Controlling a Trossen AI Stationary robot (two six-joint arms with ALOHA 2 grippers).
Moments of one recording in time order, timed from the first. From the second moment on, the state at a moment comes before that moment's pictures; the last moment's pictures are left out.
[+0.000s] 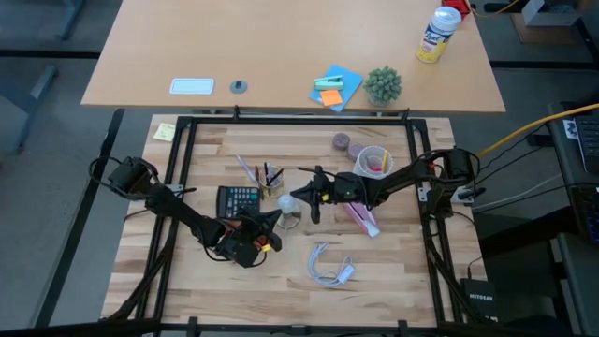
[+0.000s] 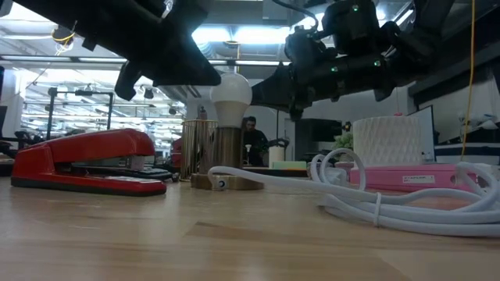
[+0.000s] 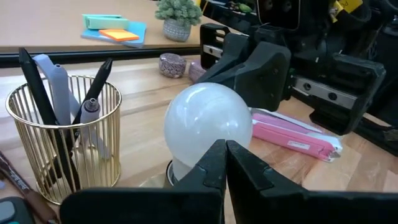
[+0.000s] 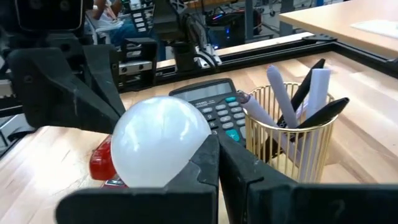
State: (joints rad) left arm -0.51 1.70 0.81 0.30 -1.21 -0.88; right arm 0.00 1.80 0.71 0.93 0.00 0.18
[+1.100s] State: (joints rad) left arm -0.52 1.71 0.81 0.06 -1.28 -1.13; right arm 0.04 1.80 0.71 0.87 -0.23 0.23
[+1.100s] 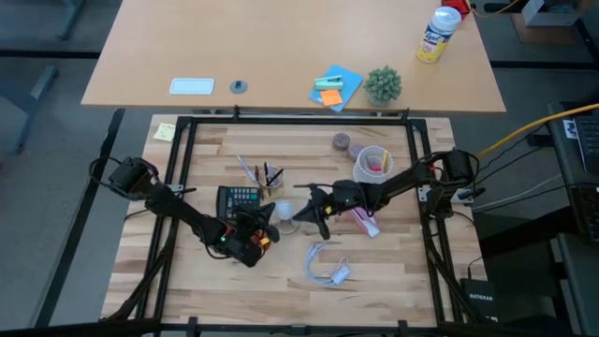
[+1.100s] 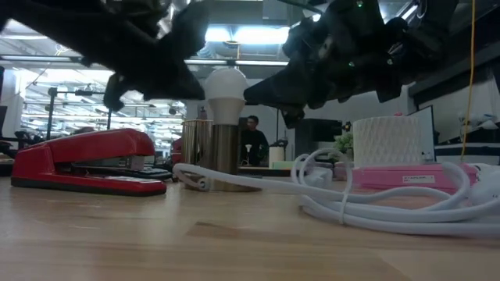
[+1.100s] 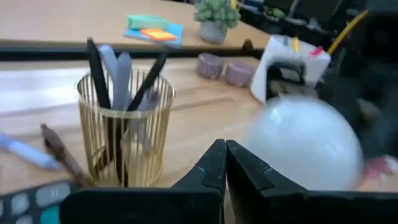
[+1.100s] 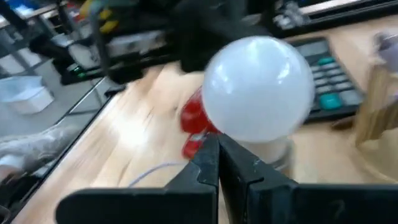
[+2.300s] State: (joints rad) left arm -0.64 1.71 0.81 0.06 -1.41 -1.13; right arm 0.08 1.61 0.71 0.79 -0.21 0.18
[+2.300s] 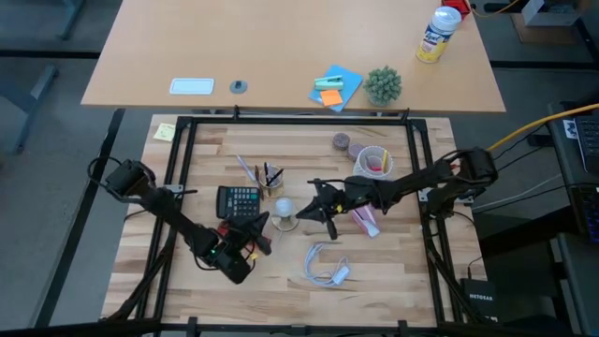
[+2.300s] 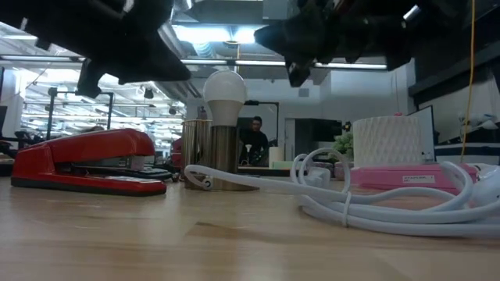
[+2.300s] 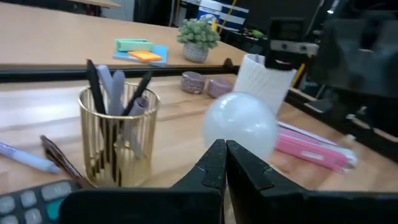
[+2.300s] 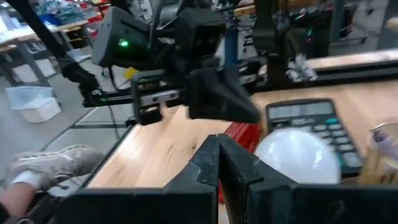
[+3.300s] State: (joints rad) left arm -0.67 1.70 0.81 0.33 -1.13 -0.93; right arm 0.08 1.60 0.71 0.68 -0.02 0.14
